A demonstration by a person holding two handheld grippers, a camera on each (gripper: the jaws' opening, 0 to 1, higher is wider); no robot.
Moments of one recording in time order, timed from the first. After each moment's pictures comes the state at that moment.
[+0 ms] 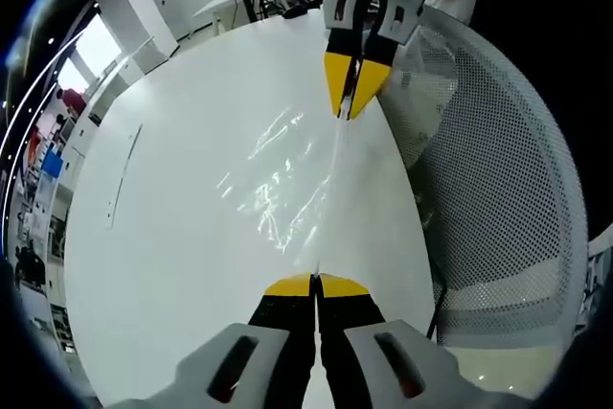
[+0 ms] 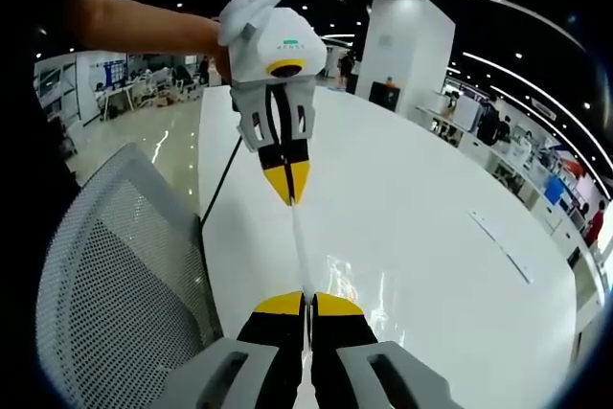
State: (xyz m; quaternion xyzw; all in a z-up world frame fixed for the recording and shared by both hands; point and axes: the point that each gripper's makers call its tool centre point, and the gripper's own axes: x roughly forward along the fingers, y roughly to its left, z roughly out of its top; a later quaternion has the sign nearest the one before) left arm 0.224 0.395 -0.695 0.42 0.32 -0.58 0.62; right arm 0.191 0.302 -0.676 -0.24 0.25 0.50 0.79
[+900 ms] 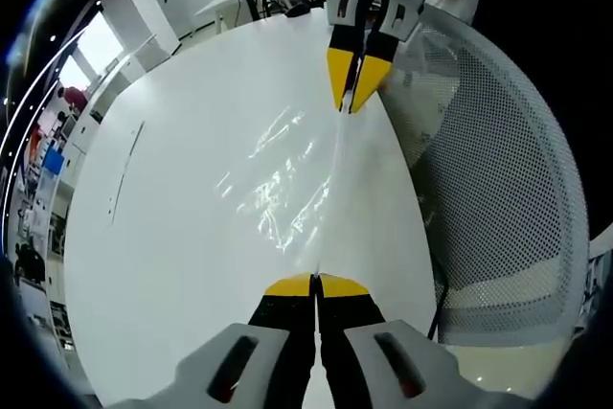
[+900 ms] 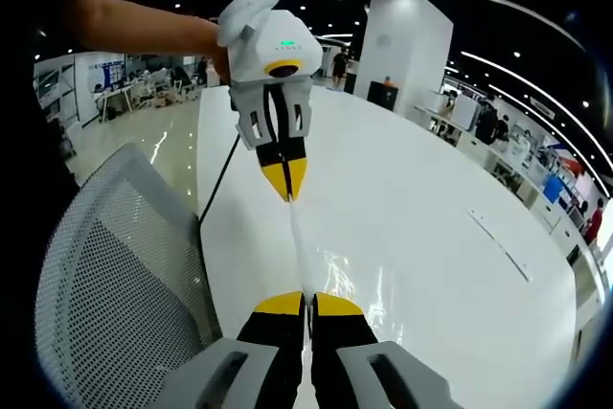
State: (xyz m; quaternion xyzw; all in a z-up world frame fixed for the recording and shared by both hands) left arm 0.226 0.399 -0.696 0.42 0.32 -0.58 0.62; right arm 0.192 0.299 -0.677 -0.23 0.25 0.50 0.80
